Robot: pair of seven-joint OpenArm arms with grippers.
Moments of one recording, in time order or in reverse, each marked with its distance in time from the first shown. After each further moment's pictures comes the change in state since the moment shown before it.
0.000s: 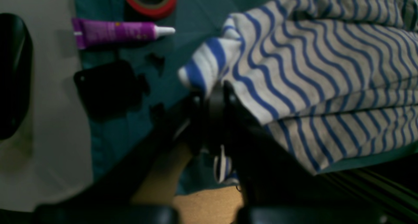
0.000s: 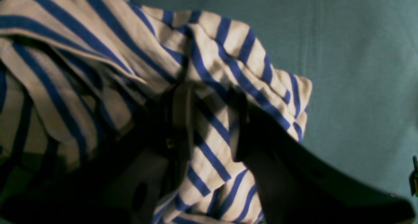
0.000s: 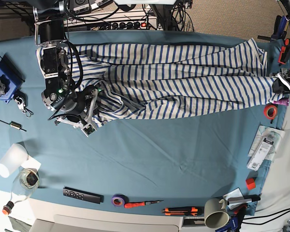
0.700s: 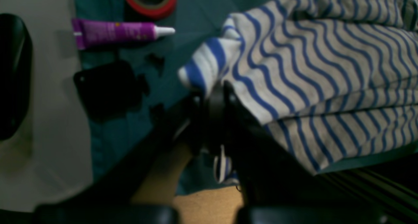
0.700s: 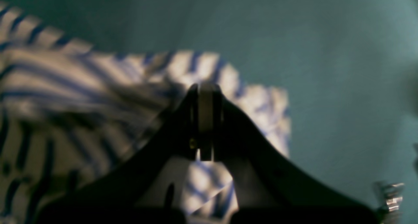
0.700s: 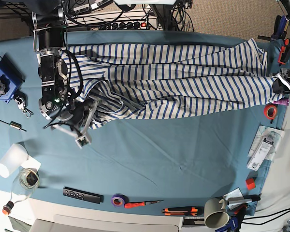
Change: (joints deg) left arm 0.0 0.0 0.0 0.0 0.0 0.0 0.0; right arm 4.0 0.0 0.0 0.0 7.0 -7.6 -6.3
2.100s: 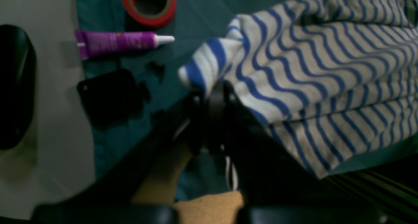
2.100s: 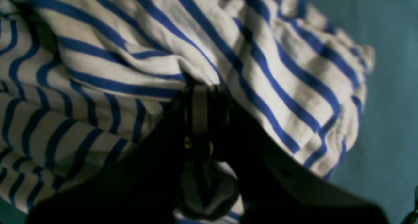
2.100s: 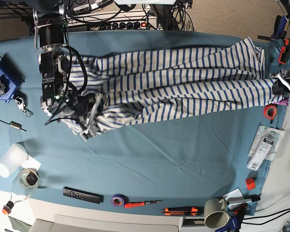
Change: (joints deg) left arm 0.0 0.0 0.0 0.0 0.0 -1.5 -1.5; right arm -1.3 -0.2 -0.1 0.3 5.0 0.6 -2.6
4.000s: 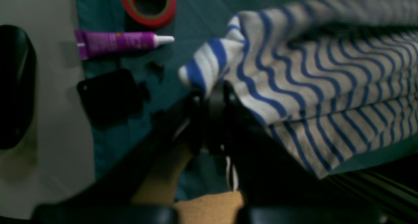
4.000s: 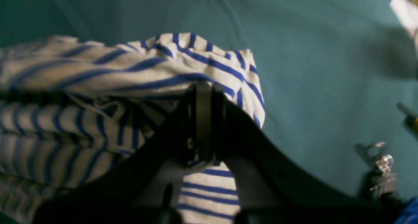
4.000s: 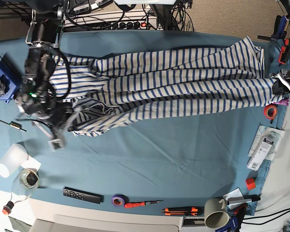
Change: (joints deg) left arm 0.0 0.0 0.0 0.0 0.0 0.0 0.0; right arm -1.4 0.0 16.3 8.4 4.8 -2.1 -1.8
